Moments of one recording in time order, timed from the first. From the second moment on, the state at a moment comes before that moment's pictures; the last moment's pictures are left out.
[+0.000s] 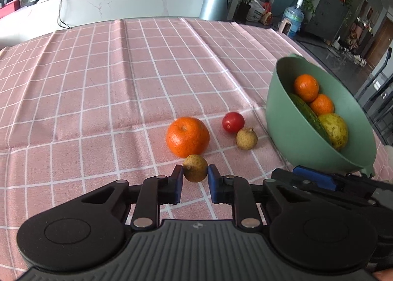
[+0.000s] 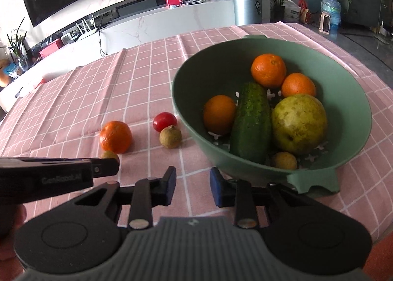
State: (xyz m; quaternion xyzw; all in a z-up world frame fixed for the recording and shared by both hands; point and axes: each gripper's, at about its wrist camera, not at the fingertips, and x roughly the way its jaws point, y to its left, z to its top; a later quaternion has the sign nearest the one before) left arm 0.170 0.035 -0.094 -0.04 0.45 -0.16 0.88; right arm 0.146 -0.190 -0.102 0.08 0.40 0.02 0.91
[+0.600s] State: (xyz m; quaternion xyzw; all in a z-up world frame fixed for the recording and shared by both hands) left arm 0.174 0.081 -0.080 -0.09 0.42 -0.10 0.90; right arm 0.173 -0.126 -0.115 0.04 0.35 -0.08 0.93
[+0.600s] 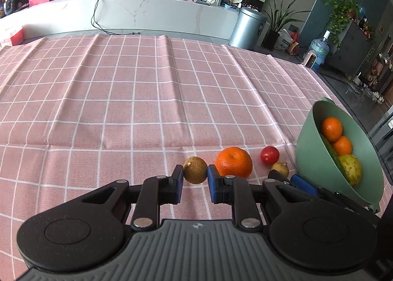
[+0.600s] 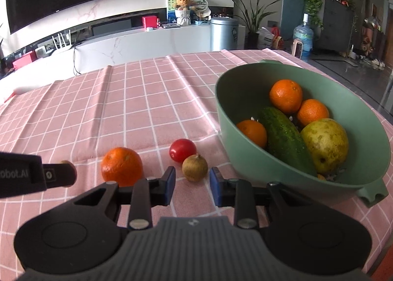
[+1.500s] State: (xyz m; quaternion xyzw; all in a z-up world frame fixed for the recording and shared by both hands) left arm 0.151 0.062 -0.076 -0.08 0.44 -0.12 0.89; right arm 0.136 -0.157 -0.099 0.06 0.42 0.02 0.90
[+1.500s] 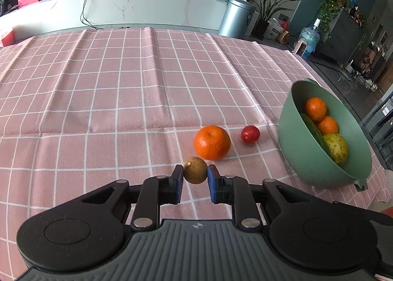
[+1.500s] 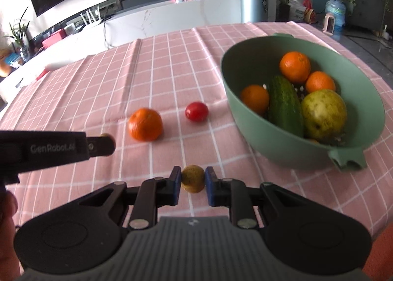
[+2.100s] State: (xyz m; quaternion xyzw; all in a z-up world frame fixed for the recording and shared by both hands) left arm 0.146 0.052 -0.083 -0.07 0.46 -0.13 0.88; right arm 0.124 -0.153 -0.107 0.01 0.39 0.05 0.92
